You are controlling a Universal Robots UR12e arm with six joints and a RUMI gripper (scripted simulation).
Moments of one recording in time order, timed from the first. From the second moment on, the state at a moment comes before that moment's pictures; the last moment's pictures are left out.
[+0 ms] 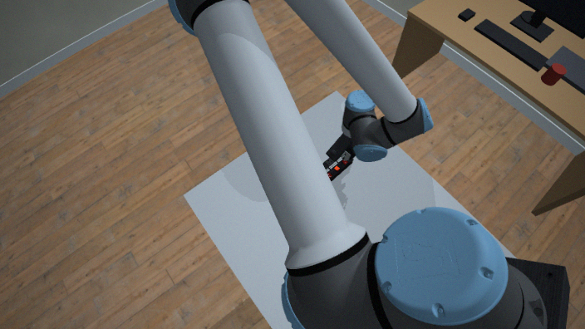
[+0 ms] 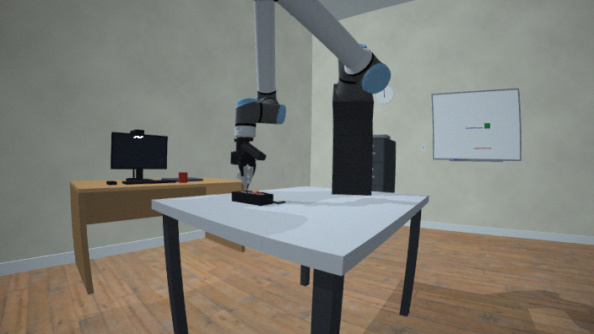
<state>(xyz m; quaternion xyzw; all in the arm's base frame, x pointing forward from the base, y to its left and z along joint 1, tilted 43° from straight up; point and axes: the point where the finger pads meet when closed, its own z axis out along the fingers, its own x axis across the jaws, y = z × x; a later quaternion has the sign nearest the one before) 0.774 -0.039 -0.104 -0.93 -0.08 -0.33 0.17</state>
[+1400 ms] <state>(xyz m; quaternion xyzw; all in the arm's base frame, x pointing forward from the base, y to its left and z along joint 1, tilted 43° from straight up) 0.773 -0.040 -0.102 -0.93 -0.08 -0.33 0.17</state>
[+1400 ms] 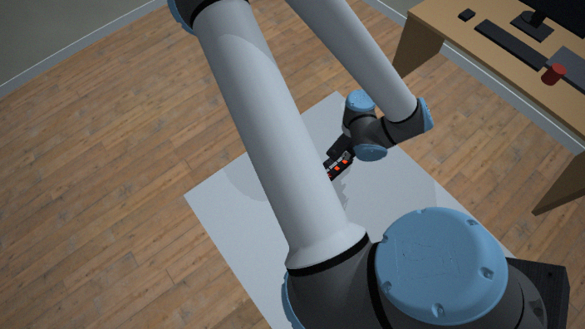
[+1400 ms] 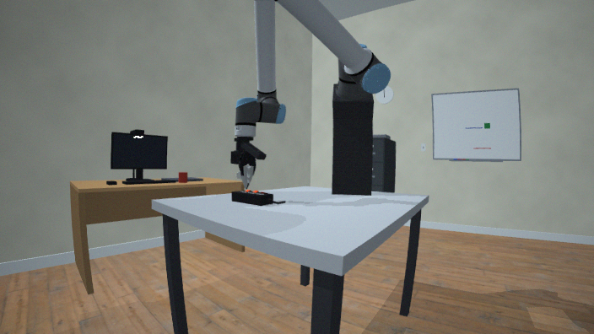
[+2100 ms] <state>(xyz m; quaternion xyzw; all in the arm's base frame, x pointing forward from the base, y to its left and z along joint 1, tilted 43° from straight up) 0.756 -0.051 -0.080 -0.93 -0.08 -0.33 0.17</state>
